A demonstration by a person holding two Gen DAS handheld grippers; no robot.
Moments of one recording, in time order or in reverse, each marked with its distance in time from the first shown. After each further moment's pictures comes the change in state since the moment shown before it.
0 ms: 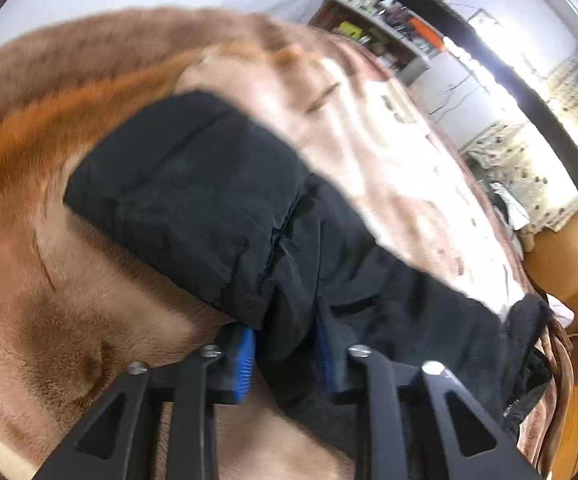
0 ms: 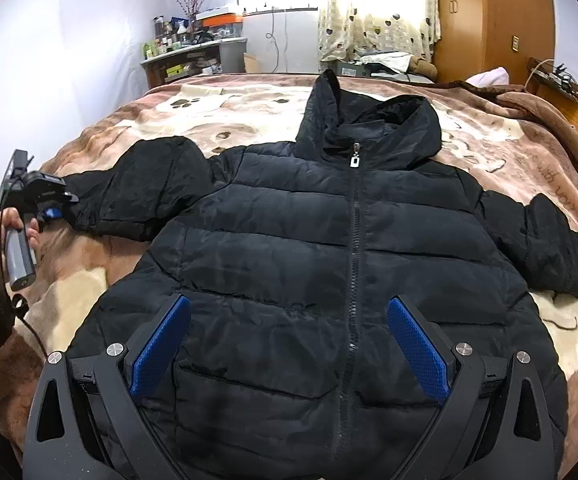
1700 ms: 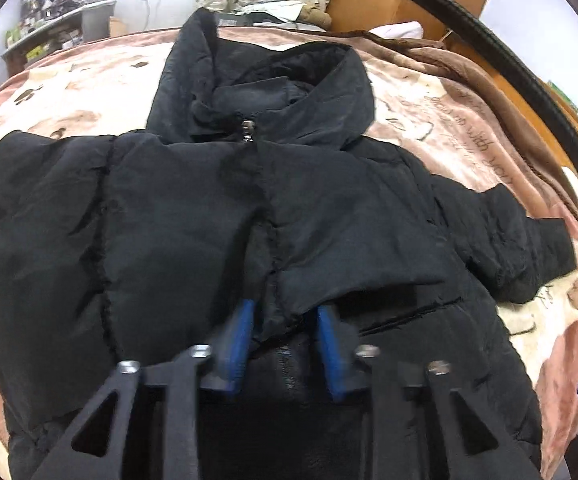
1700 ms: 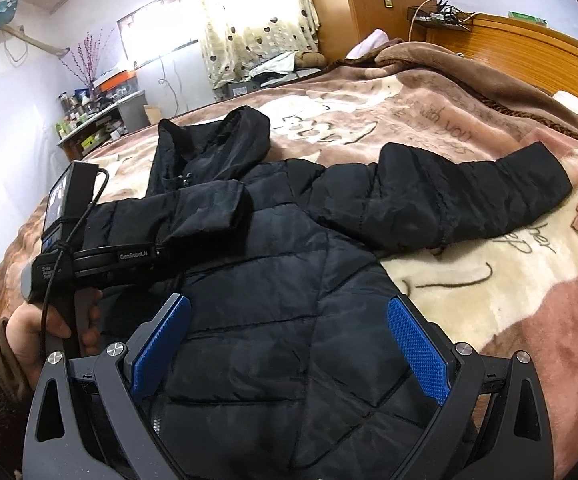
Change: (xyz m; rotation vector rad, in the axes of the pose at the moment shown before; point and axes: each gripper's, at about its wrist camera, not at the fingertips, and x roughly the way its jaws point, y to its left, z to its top) left arm 0.008 -0.344 -0.308 0.900 0.297 -0.262; right arm -0.047 -0.180 -0.021 0.324 -0.058 -0.150
